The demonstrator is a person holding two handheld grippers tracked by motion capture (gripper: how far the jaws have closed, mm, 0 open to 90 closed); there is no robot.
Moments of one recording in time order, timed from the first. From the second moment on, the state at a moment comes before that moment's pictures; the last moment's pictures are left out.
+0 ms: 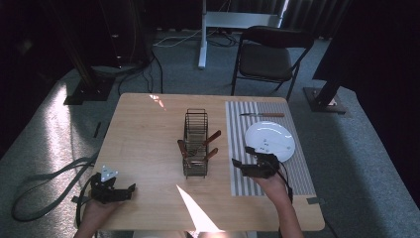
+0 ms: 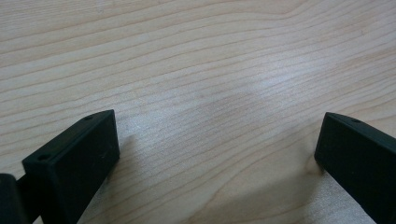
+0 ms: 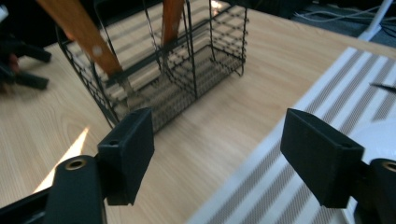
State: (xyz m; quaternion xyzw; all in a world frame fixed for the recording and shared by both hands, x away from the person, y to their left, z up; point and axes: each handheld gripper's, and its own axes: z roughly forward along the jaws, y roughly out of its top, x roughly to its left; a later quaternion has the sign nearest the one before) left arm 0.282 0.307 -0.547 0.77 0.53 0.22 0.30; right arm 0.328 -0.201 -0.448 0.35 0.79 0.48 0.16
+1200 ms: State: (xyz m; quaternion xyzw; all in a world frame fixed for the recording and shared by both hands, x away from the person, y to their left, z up) left arm 0.282 0.307 -0.547 0.77 0.52 0.21 0.30; right arm 0.372 -0.124 -0.430 0.35 0.77 0.52 0.14
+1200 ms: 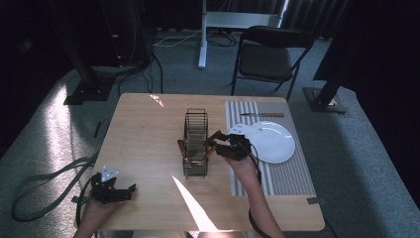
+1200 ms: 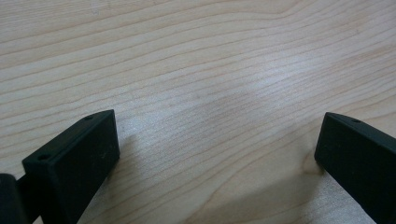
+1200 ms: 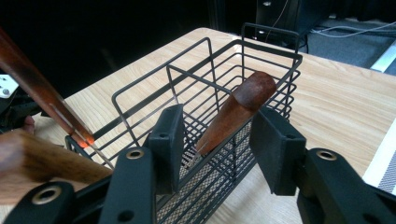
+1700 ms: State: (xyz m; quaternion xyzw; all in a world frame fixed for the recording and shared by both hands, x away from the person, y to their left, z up) left arm 0.282 0.307 -0.547 0.77 0.52 0.21 0.30; right arm 0.378 -0.120 -0.430 0.34 0.77 0.52 0.11
